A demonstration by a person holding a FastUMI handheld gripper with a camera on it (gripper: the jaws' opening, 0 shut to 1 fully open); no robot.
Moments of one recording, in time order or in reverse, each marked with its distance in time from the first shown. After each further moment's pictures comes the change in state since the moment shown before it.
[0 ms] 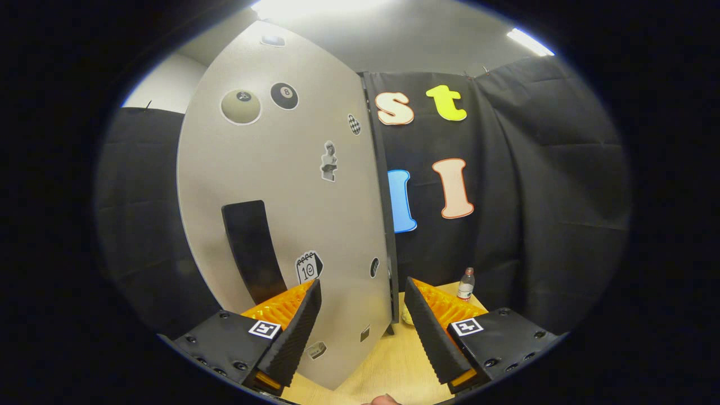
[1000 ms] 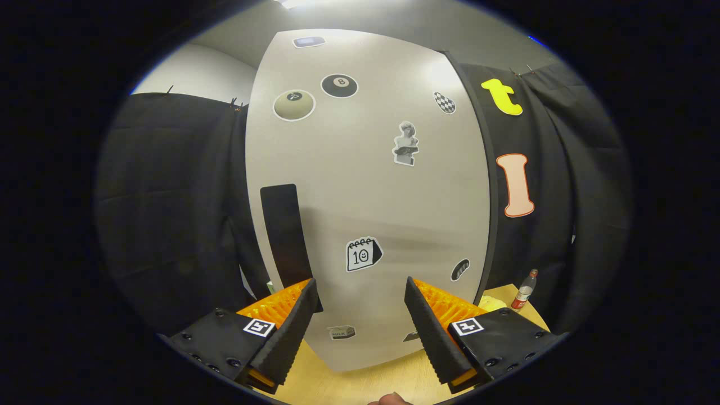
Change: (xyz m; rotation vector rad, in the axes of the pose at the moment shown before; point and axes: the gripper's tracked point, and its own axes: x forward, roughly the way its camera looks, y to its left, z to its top) arm 0.074 0.136 -0.012 -0.024 0.015 0.155
